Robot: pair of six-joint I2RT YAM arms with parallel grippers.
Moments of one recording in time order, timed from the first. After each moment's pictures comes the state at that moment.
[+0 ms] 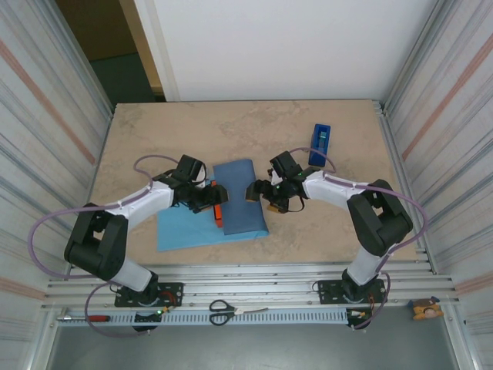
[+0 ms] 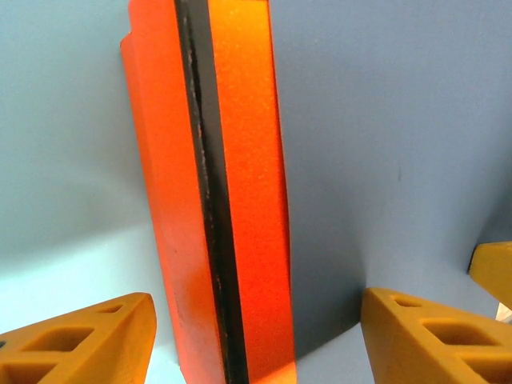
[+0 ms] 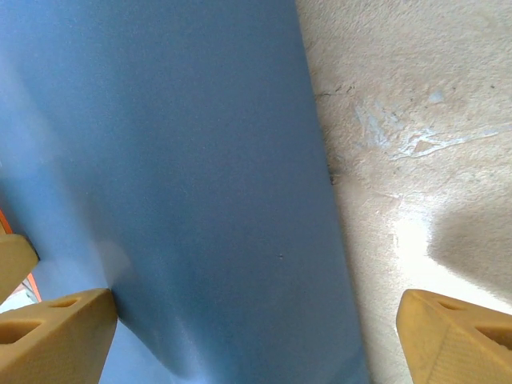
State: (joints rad) left arm -0.44 1.50 0.86 -0.45 0.37 -0.63; right arm 0.60 1.71 1.01 -0.39 -0.44 0.82
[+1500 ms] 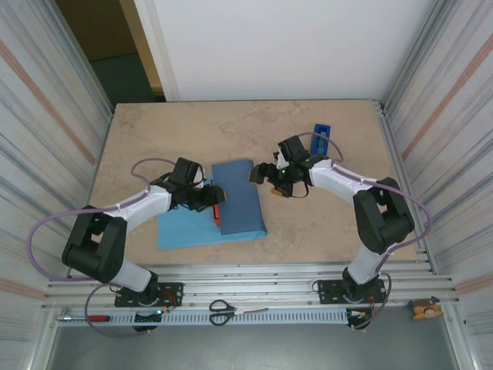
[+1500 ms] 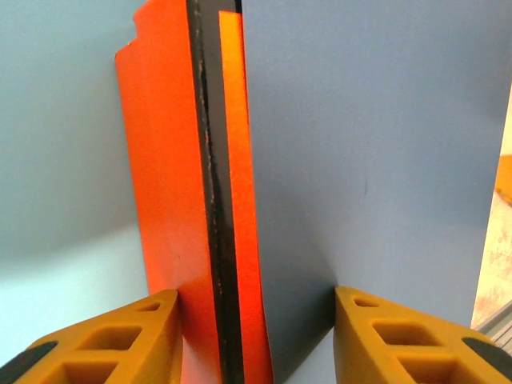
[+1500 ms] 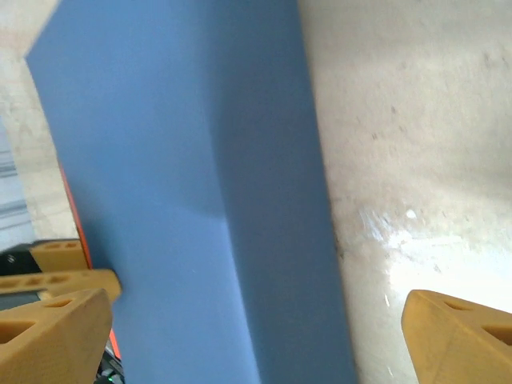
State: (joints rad) left arm -0.42 1.48 0.80 -0.34 0.40 -0.66; right arm 0.51 1.73 1.16 -0.44 -0.45 0.75
